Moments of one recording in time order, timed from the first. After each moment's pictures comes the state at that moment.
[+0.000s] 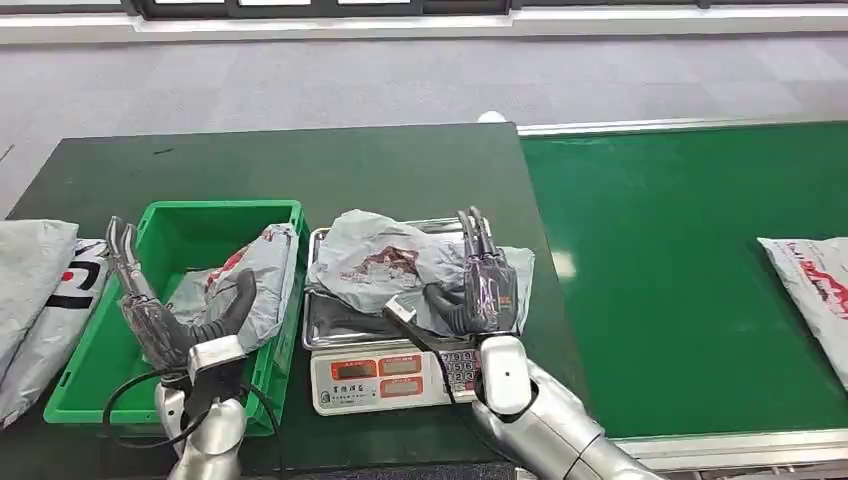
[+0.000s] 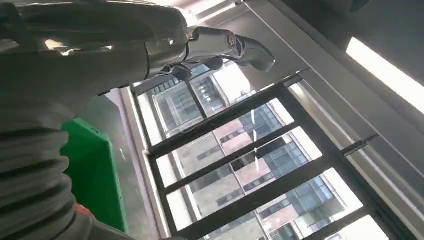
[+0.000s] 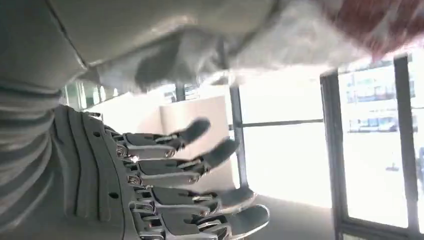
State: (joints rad) left arm -0.07 -0.27 -0.01 -1.49 -0.63 0.70 -0.70; right arm -0.46 0.02 0.84 -0.94 1.57 -0.70 0.70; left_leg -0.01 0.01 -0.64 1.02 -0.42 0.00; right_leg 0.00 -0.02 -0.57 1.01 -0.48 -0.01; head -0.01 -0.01
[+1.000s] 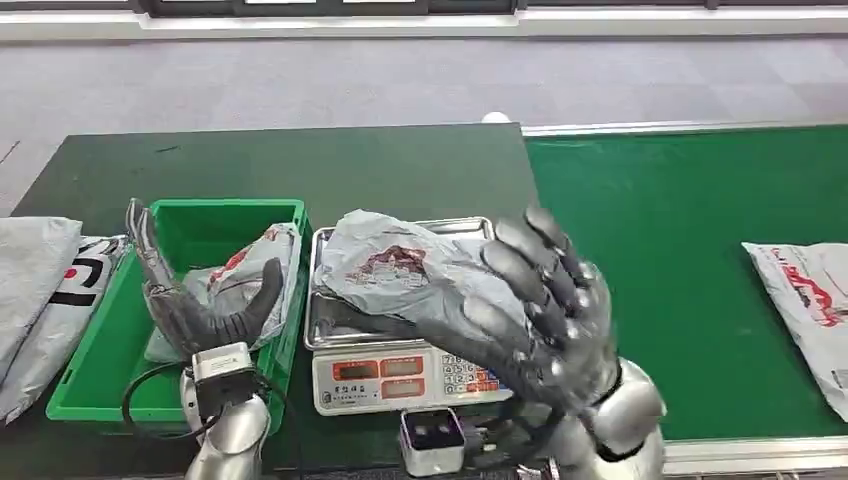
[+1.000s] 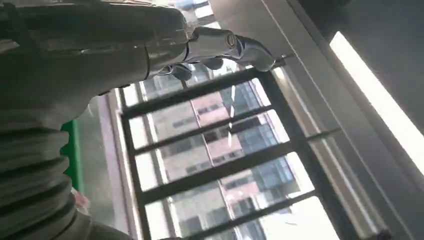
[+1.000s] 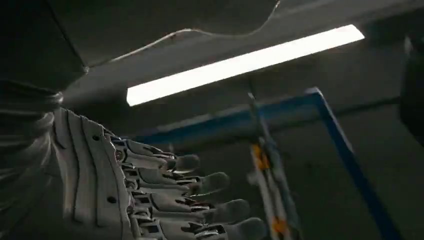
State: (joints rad) left arm -0.10 -0.26 -0.21 -1.53 -0.50 0.70 -0.70; right arm -0.13 0.24 0.29 -1.95 1.57 -0.70 -0.74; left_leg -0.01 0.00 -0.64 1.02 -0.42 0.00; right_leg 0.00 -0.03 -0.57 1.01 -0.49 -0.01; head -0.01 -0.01
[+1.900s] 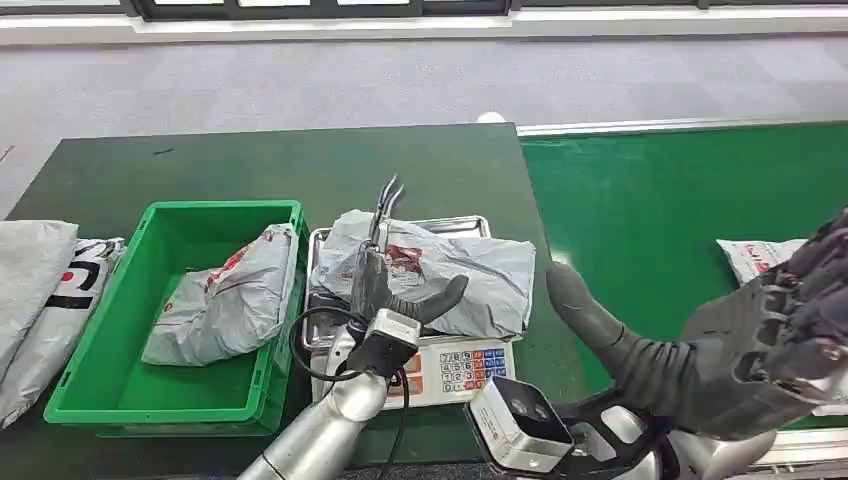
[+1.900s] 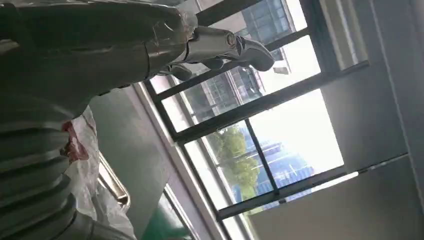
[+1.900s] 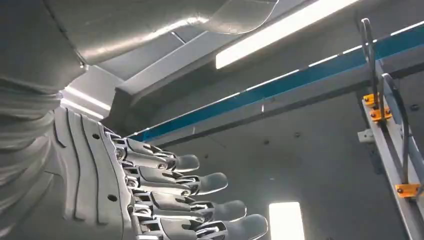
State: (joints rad) left arm -0.43 -0.32 -0.61 -0.97 -0.28 0.60 -0.68; right arm -0.12 0.30 0.22 -2.14 1.57 -0.70 -0.39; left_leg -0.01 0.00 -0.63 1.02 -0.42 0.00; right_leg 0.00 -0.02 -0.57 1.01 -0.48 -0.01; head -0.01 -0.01
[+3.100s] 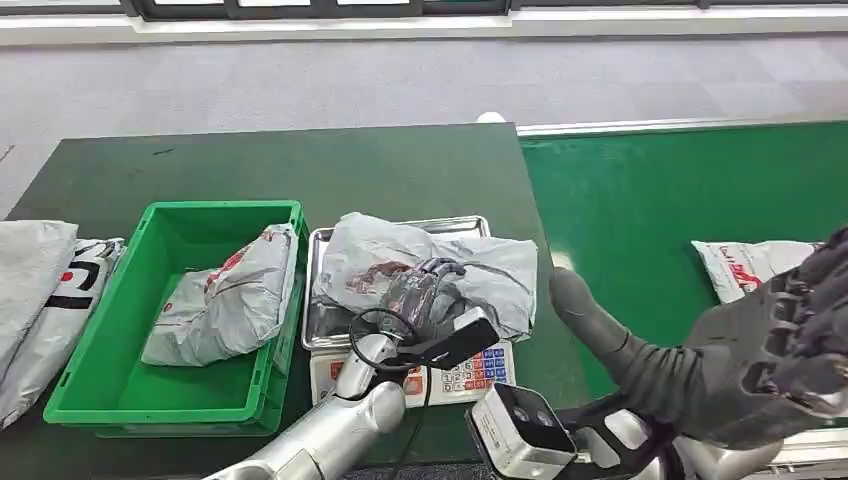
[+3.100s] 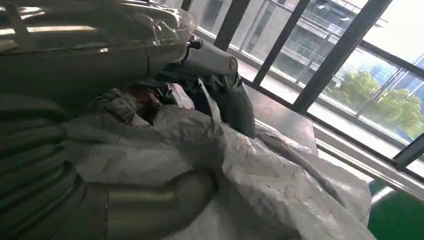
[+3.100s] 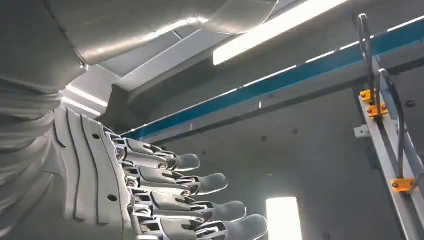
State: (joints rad) left arm -0.56 -0.35 -0.69 -0.55 -0.72 0.57 -0.16; right arm -0.12 0.30 0.22 -2.15 1.57 -0.70 -0.40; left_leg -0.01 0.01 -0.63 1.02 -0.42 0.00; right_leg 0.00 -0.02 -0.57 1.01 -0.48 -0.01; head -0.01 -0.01
